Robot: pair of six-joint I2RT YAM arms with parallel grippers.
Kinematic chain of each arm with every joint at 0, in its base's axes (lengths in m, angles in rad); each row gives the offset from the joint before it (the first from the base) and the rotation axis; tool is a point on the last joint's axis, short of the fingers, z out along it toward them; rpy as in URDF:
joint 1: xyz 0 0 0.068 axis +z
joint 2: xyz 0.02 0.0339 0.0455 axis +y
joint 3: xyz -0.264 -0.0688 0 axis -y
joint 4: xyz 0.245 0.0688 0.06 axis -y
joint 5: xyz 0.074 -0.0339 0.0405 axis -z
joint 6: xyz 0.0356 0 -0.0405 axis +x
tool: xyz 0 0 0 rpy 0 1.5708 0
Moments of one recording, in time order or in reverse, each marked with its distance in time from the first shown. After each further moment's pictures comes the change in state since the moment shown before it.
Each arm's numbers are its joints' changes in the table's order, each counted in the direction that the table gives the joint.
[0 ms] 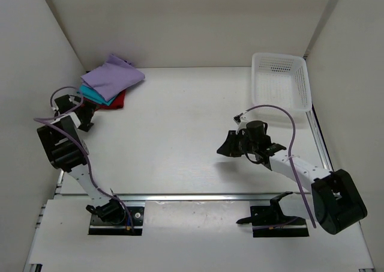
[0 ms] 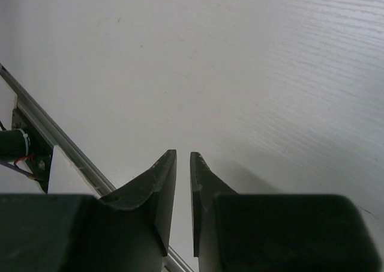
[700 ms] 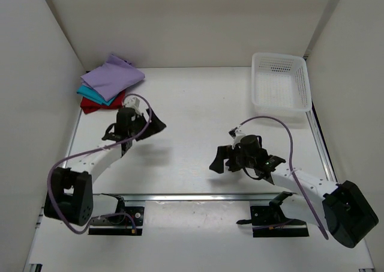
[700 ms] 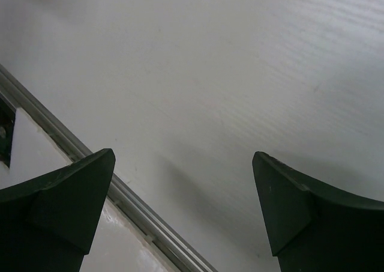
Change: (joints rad) left arm -0.717 -0.657 -0.517 0.055 -0.040 0.146; right arm 0.170 -0.142 -0.128 -0.040 0.149 0.006
